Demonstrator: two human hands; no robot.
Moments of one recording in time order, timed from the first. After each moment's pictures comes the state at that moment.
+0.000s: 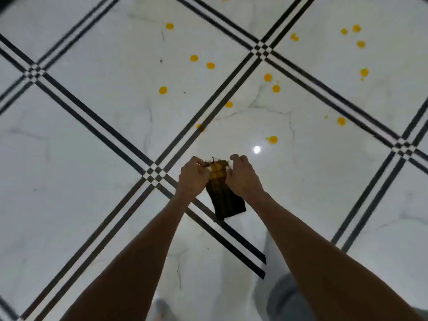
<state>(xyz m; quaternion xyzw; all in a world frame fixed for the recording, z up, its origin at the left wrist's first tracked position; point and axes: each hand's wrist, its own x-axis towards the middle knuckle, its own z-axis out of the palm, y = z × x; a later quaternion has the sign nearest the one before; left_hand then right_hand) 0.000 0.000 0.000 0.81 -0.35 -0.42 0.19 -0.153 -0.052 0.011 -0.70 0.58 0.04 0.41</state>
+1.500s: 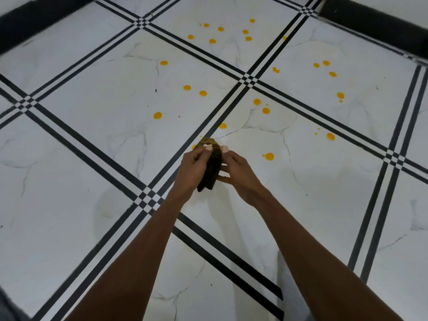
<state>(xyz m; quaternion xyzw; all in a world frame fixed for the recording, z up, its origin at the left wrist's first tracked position) 0.012 -0.043 0.014 0.65 -0.35 -0.50 0.45 -0.130 -0.075 0.015 -0.43 0.51 -0.26 0.70</state>
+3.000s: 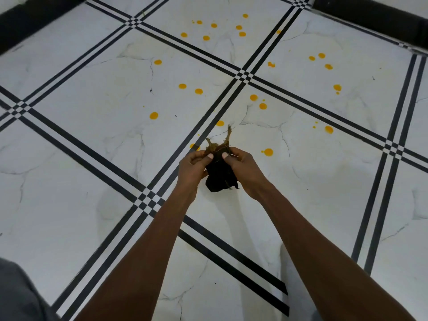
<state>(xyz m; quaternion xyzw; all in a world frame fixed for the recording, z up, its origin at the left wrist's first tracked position) 0.008 -0.044 -0.001 0.64 -0.20 -0.56 0.49 -0.140 -0.082 0.009 -0.49 0.56 -0.24 0.62</state>
